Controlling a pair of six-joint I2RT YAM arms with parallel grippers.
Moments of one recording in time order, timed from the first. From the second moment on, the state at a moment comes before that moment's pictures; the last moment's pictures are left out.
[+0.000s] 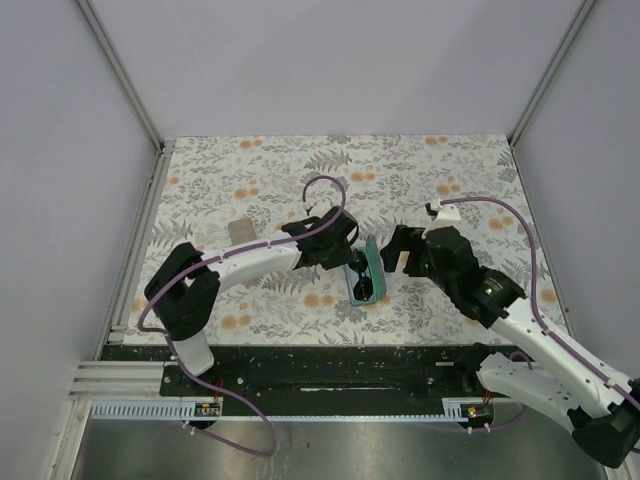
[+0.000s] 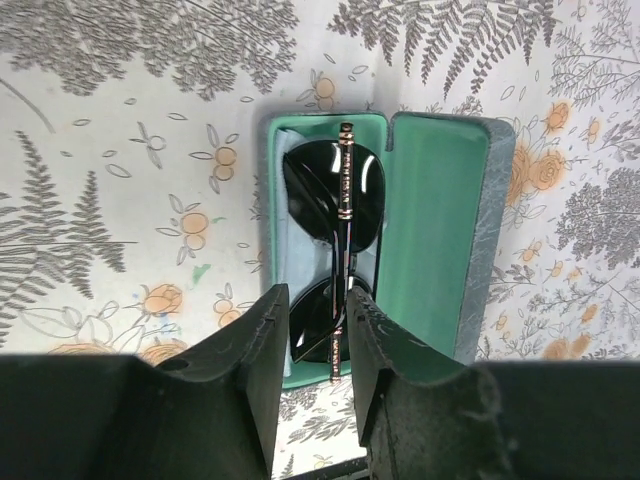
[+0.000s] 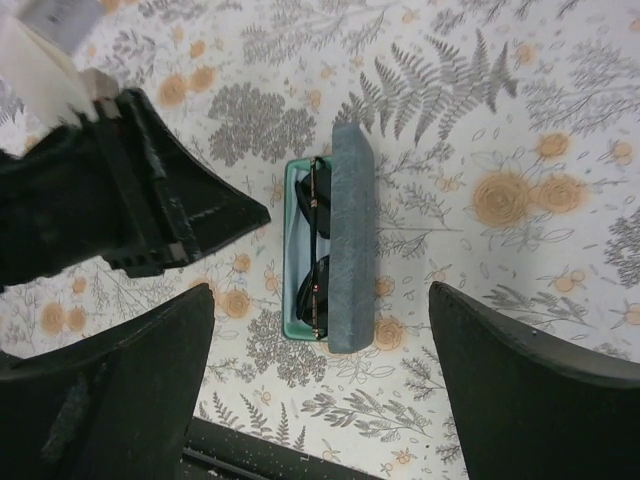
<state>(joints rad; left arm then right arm) -0.89 1.77 1.26 -0.46 -0.22 -1.10 0.70 0.81 0.80 -0.47 0.30 0.57</state>
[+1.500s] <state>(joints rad) -0.73 1.82 1.03 -0.09 0.16 -1.00 0.40 1.32 0.74 -0.22 -0.34 0.61</state>
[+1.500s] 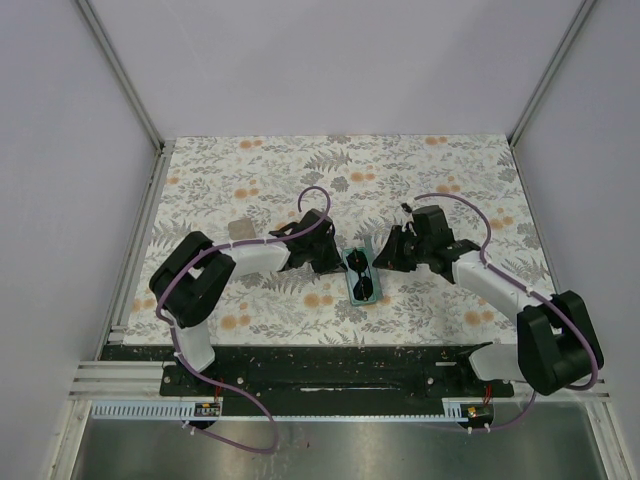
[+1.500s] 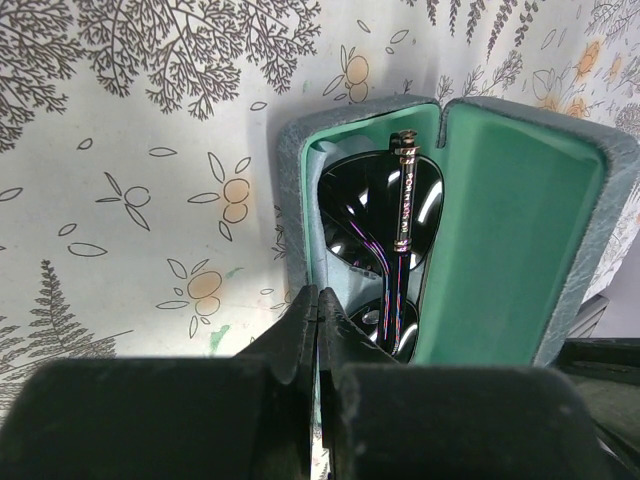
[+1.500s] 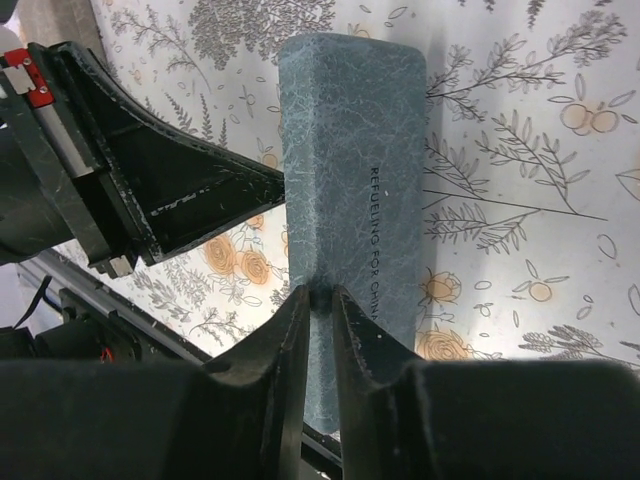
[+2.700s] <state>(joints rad) -0.64 1.38 0.79 -0.26 -0.02 -0.86 0.58 1.48 0.90 -0.38 -0.15 0.59</state>
